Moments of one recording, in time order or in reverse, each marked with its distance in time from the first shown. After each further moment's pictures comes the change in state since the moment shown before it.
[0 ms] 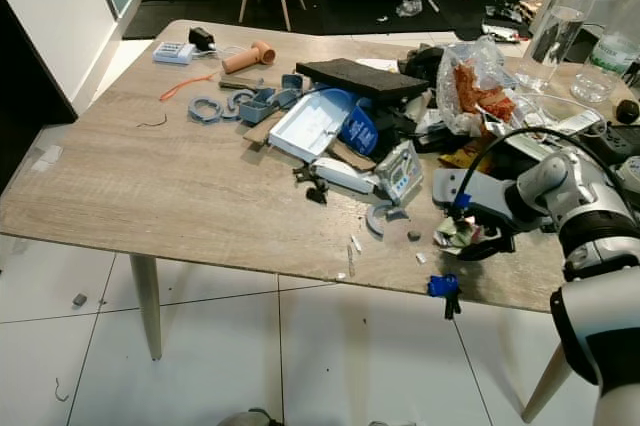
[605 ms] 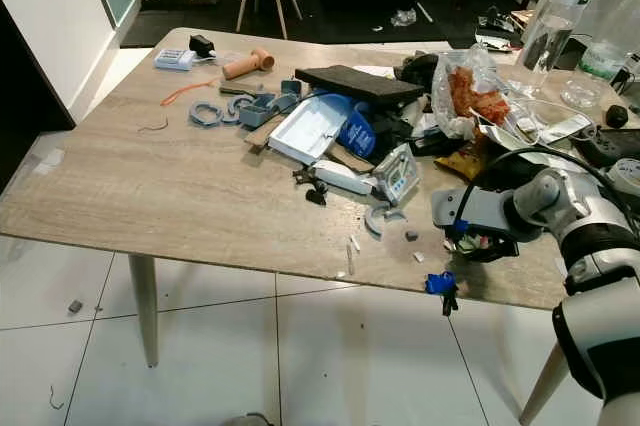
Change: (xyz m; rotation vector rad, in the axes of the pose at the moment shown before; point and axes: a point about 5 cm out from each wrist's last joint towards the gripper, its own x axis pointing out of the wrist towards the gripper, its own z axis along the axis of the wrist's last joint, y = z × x) left arm 0.001 0.001 0.004 0.016 -0.009 -0.002; right arm 0.012 0.005 -0.007 -0.056 0.060 -0.072
